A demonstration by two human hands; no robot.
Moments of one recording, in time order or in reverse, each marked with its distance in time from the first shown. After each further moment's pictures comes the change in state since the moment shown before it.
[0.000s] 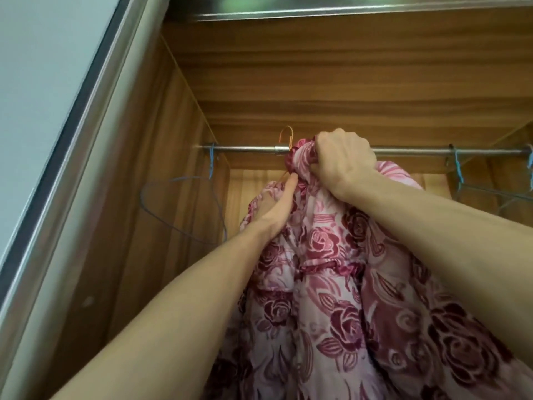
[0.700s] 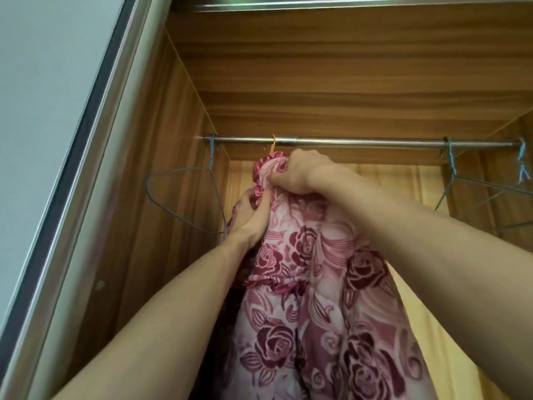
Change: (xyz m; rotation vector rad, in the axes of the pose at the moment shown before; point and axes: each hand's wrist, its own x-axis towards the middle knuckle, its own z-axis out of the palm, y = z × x) left_hand -0.002 -0.049 -0.024 -0.016 0.062 0.039; right_hand -0.016 -0.047 -0.018 0.282 -0.508 0.065
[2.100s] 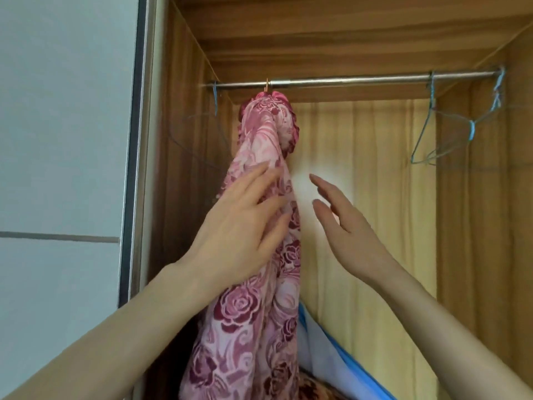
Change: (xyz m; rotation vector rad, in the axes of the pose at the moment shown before) left_hand -0.262 0.037 -0.071 0.852 -0.066 0.862; right_hand -0.239 0.079 0.074 0.942 0.042 -0.172
